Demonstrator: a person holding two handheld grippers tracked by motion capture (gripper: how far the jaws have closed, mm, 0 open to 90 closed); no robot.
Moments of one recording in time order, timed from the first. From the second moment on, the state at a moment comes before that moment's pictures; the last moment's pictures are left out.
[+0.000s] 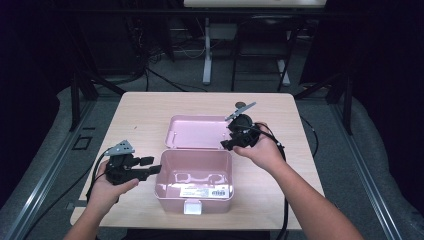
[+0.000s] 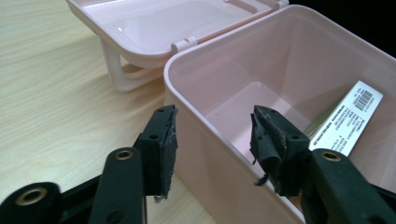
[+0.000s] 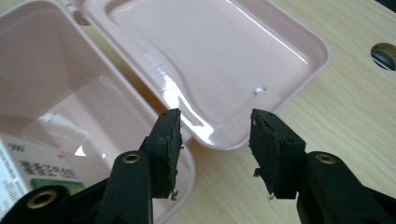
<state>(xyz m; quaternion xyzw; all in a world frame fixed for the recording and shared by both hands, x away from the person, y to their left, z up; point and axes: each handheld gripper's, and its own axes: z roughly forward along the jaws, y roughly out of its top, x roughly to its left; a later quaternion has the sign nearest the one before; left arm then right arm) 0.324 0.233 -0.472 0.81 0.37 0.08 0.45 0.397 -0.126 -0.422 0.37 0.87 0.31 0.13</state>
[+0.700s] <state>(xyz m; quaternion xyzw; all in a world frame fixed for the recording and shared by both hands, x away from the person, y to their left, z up) 0.320 0.228 -0.473 0.82 0.36 0.07 0.44 0.438 -0.131 -0.442 0.45 0.83 0.30 0.13</state>
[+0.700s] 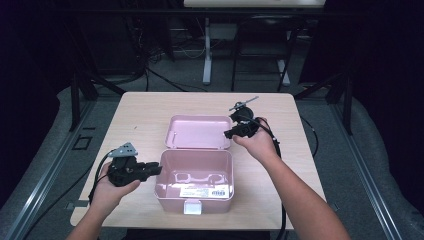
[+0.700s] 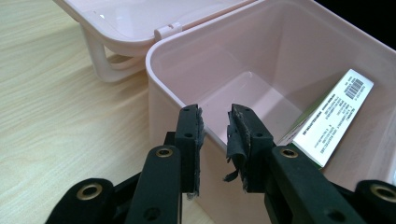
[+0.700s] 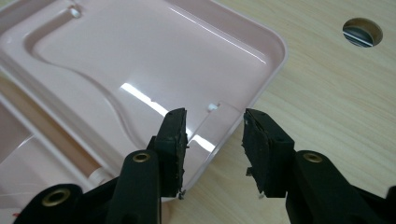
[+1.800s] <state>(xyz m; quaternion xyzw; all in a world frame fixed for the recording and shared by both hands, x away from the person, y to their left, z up) 0.319 0.227 -0.474 0.82 0.36 0.07 0.44 0.487 -0.125 -0.474 0.54 0.79 0.27 0.13</state>
